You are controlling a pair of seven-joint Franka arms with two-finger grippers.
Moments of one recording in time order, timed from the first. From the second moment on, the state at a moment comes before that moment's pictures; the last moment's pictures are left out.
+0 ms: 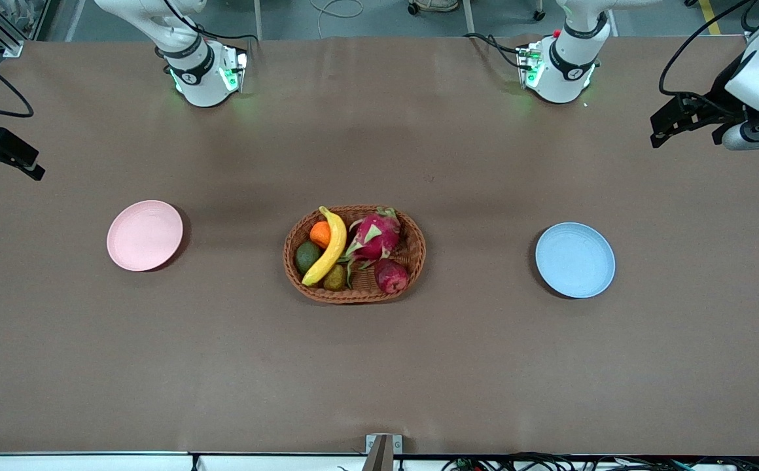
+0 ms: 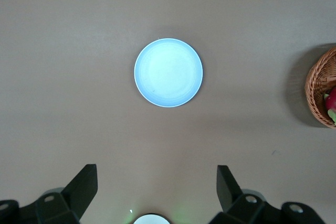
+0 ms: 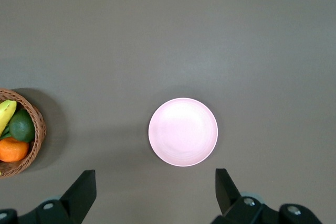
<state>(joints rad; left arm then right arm) -0.01 -0.10 -0.13 -1.61 0.01 1.49 -0.16 -0.03 -0.14 -0.07 -1.76 -0.01 1.72 0.01</state>
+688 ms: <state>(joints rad) -0.05 0.07 -0.18 -1.55 0.01 1.53 -0.16 -0.01 -0.14 -0.08 -1.75 -0.01 1.72 0.01</state>
